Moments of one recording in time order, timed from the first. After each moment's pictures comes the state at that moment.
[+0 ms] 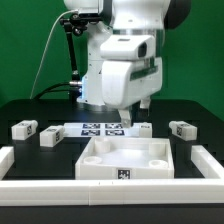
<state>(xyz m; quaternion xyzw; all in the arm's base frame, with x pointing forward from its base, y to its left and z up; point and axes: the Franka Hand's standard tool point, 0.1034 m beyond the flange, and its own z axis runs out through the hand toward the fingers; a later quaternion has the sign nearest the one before) 0.496 0.036 0.066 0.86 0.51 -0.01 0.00</state>
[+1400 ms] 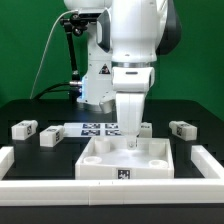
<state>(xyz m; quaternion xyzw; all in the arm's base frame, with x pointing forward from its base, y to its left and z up) 0.456 0.036 0.016 0.77 0.64 0.00 -0.01</state>
